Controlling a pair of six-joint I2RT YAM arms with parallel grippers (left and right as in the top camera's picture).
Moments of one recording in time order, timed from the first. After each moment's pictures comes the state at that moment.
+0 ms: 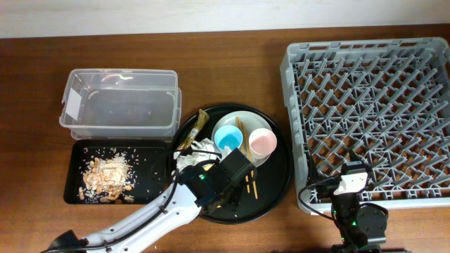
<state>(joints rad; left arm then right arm) -0.89 1.44 0.95 -0.78 -0.03 -0.48 0.04 0.02 0.01 -0.07 -0.05 -0.05</state>
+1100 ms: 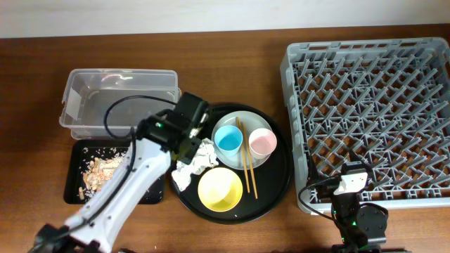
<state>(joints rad) -0.48 1.52 1.22 -1.00 -0.29 0.09 0.04 0.02 0.01 -0.07 -0.05 -0.05</state>
